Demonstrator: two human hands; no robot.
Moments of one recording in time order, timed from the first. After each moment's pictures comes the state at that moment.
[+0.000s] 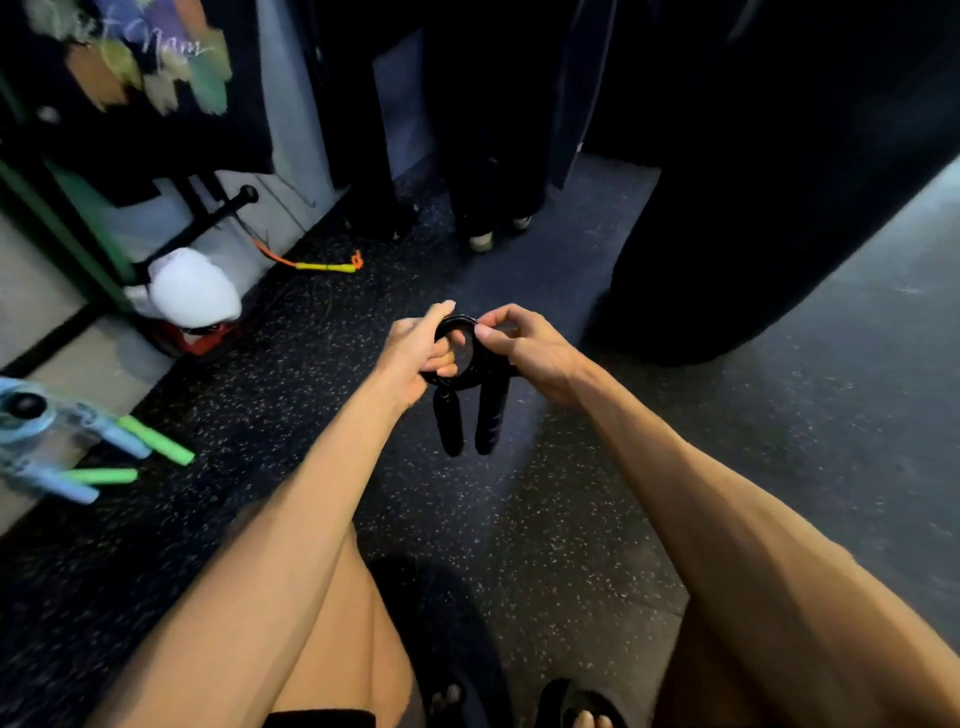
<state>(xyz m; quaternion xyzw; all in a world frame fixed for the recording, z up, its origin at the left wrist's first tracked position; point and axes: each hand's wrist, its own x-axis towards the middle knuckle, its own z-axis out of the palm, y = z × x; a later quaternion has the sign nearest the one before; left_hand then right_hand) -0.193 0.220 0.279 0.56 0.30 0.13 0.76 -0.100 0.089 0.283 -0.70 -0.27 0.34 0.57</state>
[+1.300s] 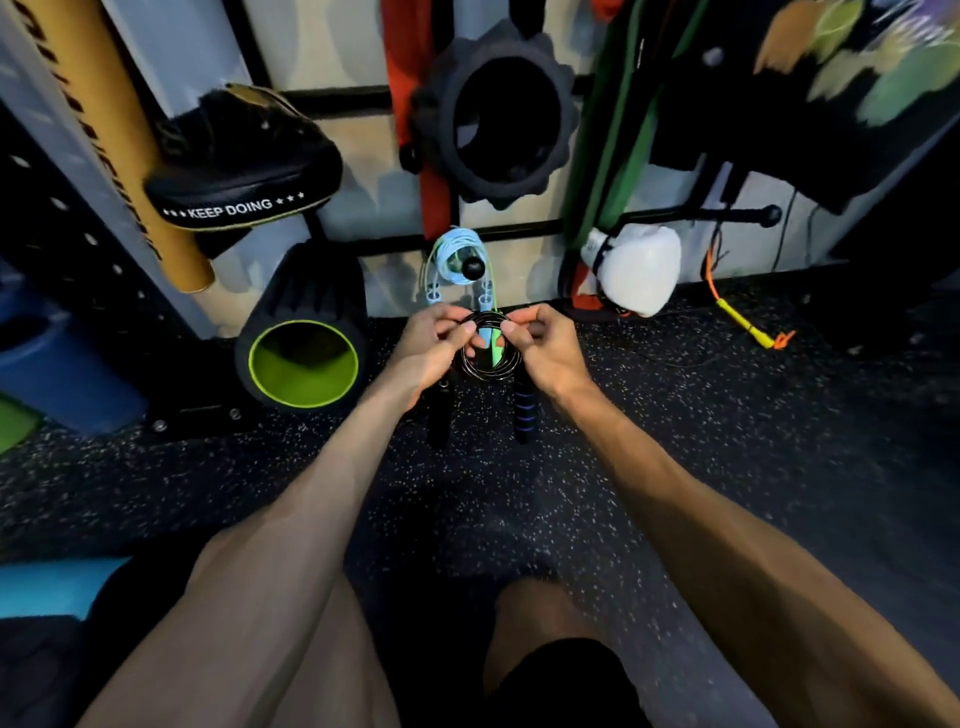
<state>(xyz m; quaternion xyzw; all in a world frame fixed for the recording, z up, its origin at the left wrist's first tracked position) -0.476 0.406 0.212 0.51 0.57 0.45 0.46 -0.316 0.418 0.214 -0.55 -0.56 0.46 0.42</state>
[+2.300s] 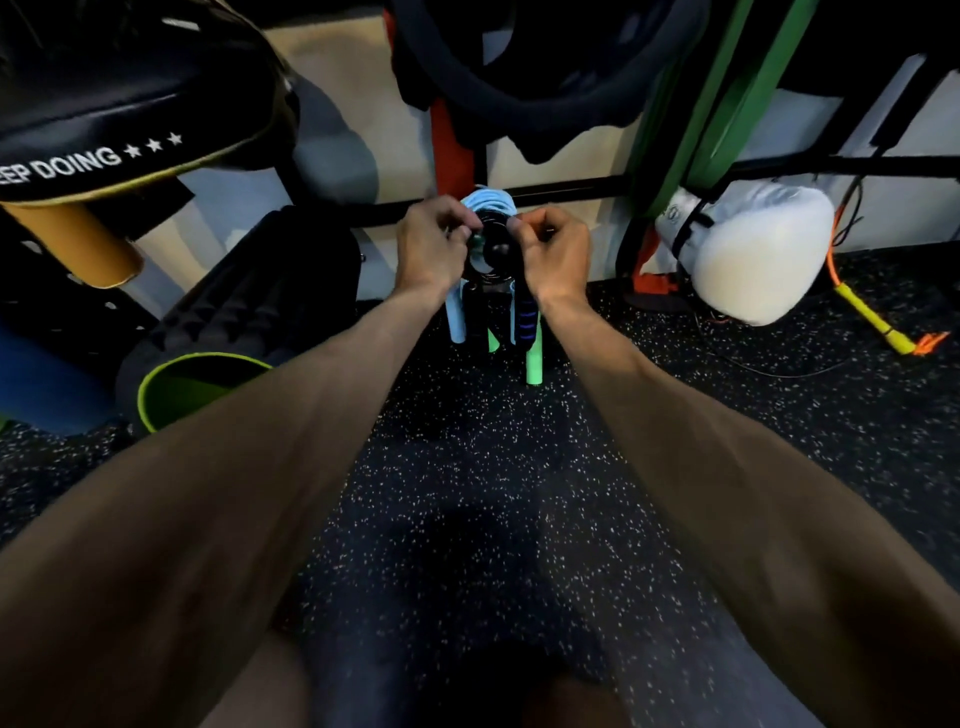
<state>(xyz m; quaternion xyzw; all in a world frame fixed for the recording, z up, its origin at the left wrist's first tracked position) -0.506 0.592 0.159 0.53 0.67 0.48 0.21 -0.375 0.614 0.141 -0.55 -0.55 0.36 0.52</state>
